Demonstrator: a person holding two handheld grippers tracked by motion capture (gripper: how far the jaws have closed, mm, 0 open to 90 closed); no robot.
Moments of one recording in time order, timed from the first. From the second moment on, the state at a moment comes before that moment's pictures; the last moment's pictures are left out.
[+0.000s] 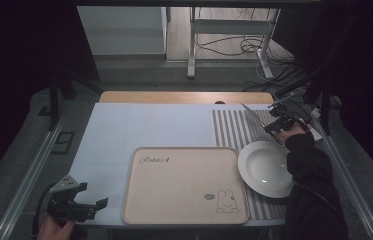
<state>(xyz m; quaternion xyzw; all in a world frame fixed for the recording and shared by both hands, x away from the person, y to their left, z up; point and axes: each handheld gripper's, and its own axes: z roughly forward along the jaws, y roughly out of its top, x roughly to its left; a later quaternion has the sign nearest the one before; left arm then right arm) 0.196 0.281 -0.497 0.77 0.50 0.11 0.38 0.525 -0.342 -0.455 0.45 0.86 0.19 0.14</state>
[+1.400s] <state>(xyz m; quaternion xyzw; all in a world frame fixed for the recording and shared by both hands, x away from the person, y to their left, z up) 0.196 0.281 -0.496 0.77 0.49 0.11 0.38 0.448 -0.279 -0.451 0.38 0.89 0.23 0.11</state>
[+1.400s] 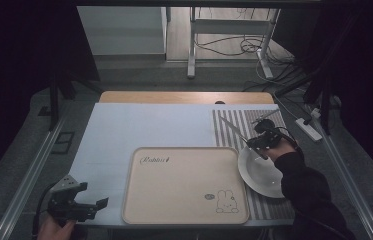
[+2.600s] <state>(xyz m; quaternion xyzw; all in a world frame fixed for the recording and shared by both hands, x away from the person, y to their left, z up) 0.196 0.280 -0.496 0.78 0.49 0.11 0.38 0.371 -0.209 -0.455 0.31 0.91 0.25 0.07</state>
